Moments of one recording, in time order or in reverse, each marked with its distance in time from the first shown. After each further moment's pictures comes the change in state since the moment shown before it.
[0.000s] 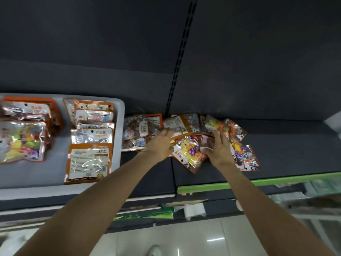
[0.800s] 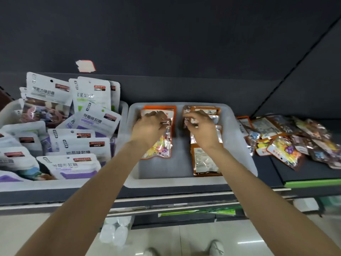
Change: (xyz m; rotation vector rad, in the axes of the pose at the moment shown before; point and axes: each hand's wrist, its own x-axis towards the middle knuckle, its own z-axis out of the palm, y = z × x) left_hand -0.183 -0.285 -0.204 0.055 0.347 -0.116; right_hand -0.107 -0.398 0.112 0.286 0.195 -0.470
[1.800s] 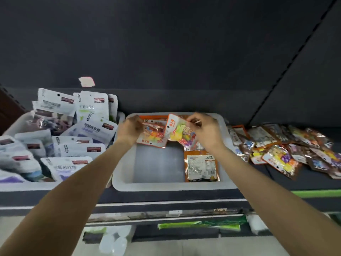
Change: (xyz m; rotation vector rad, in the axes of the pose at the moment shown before) left_hand 0.021 -0.030 -0.001 0.067 0.124 -0.255; right_hand 0.005 0.008 -0.038 0.098 0.032 -0.042
